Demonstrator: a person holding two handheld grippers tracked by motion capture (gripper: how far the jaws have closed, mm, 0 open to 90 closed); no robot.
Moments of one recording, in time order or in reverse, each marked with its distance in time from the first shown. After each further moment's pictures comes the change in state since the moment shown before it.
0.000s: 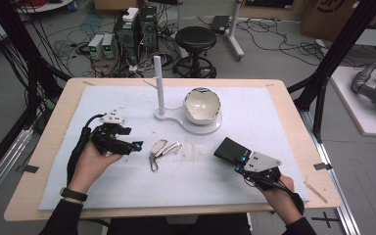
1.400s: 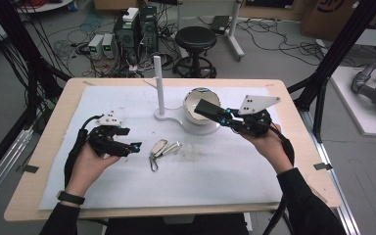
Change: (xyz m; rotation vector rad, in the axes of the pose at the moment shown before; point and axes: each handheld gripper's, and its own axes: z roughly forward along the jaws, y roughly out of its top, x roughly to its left) left arm -0.005 -0.002 -0.010 -0.016 0.007 0.025; right arm -0.087 0.110 0.013 -0.220 0.173 -0.014
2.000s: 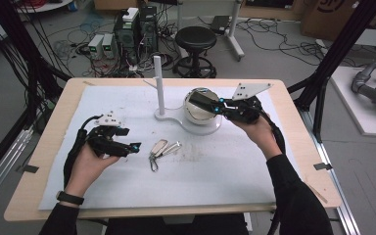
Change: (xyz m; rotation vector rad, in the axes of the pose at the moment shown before) left arm 0.000 -0.001 -0.001 -0.002 -0.005 -0.006; right arm -0.032 0.000 0.035 -0.040 0.039 0.053
